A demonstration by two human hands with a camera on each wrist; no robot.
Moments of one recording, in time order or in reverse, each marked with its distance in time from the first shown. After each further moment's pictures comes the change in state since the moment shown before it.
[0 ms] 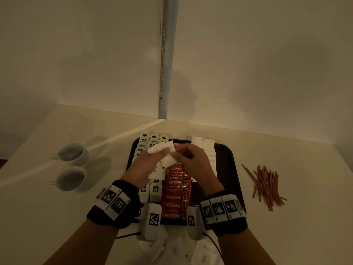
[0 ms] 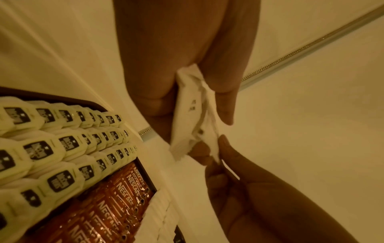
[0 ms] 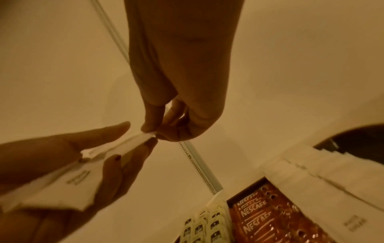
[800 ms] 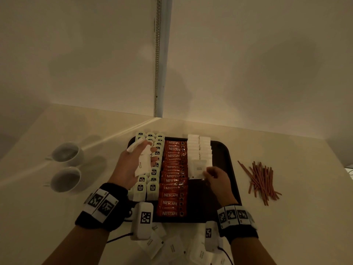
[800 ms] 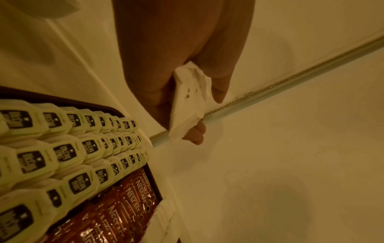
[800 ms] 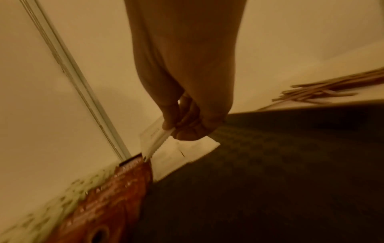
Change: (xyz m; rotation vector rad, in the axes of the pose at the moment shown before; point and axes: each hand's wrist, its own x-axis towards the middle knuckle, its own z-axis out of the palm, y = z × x) left_hand 0.005 -0.005 -0.024 -0.219 0.113 0.071; right_hand -0.032 0.105 -0.051 -0.144 0.263 0.417
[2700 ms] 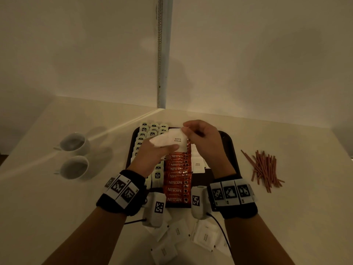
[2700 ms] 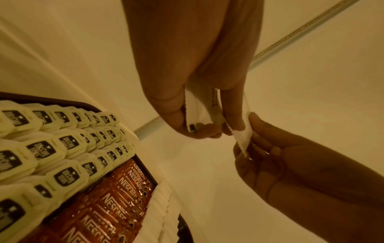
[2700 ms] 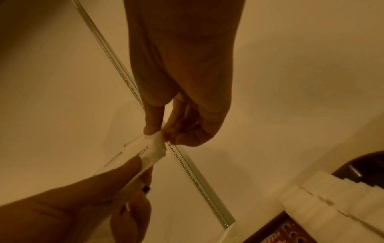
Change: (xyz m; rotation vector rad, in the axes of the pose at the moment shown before) left_hand -0.015 -0.013 0.022 0.270 -0.204 0.107; right_hand -0.047 -0.138 0.009 0.287 -0.149 -0.466
